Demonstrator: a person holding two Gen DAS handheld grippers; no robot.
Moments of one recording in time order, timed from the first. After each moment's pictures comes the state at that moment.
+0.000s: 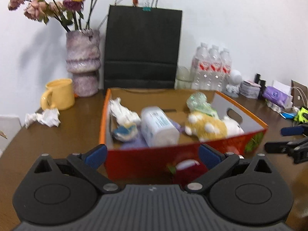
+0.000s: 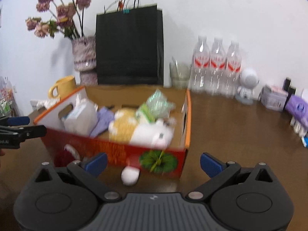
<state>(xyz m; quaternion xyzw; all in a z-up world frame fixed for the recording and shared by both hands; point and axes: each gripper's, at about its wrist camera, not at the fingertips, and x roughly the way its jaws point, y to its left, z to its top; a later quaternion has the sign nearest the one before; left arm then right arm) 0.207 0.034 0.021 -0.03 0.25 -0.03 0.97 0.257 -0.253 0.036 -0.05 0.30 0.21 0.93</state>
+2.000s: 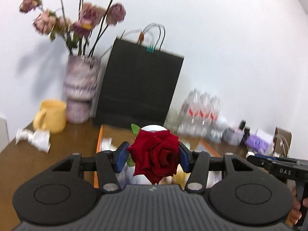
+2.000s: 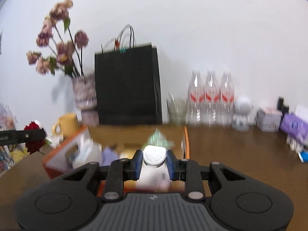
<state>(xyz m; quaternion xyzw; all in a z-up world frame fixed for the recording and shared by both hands) 0.216 0.060 0.085 -0.13 0.15 -0.06 0.98 0.258 -0.258 0.088 0.00 0.19 0.21 0.96</state>
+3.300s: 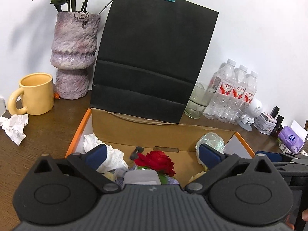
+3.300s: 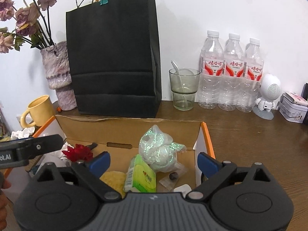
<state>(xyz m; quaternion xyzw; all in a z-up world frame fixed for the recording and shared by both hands) 0.355 0.036 0.036 -0.13 0.26 0.00 0.96 0.407 -0.179 0.044 -0.02 0.31 0.19 0.93</state>
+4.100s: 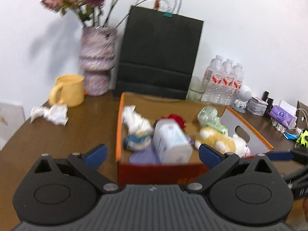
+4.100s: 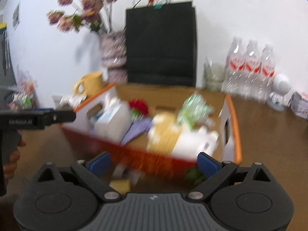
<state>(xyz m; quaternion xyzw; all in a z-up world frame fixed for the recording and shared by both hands) 0.216 0.061 0.029 -0.09 0.24 0.00 0.97 0.258 -0.205 0.037 -0.06 0.30 0.29 0.91</state>
